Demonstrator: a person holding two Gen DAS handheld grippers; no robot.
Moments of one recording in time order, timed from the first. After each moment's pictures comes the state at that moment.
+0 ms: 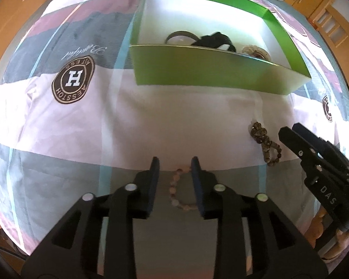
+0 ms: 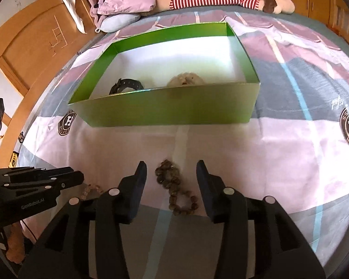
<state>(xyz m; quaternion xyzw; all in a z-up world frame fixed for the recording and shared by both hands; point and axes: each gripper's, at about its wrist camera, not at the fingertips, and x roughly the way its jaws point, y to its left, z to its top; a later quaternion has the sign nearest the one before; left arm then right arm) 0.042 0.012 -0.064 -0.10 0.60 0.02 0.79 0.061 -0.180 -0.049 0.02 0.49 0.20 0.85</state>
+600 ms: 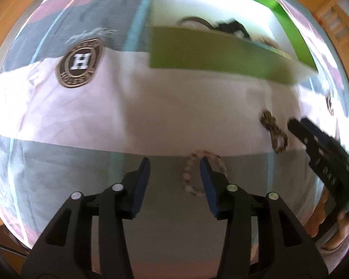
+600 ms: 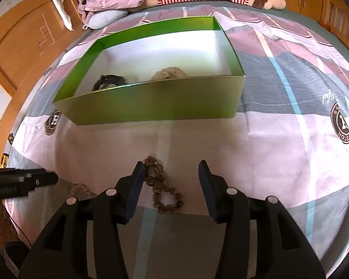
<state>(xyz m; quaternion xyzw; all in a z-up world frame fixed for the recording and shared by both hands) 0.034 0.018 -0.074 -0.09 0.64 0.01 0.77 0.065 -0.191 -0.055 0.01 0.51 0.16 0.85</state>
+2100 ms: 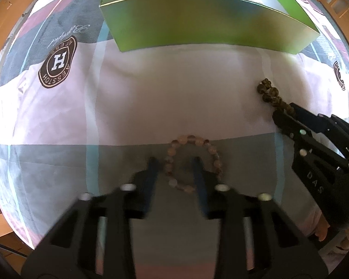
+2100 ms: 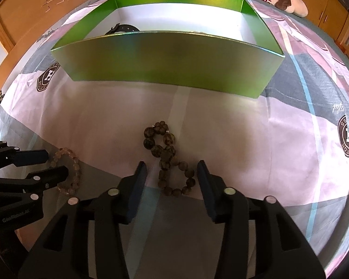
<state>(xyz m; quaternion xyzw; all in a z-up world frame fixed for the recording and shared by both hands) 0.031 -0.019 -0.098 -0.04 0.65 0.01 0.76 0.056 -0.154 -0.083 -0.09 0.54 0.18 0.82</state>
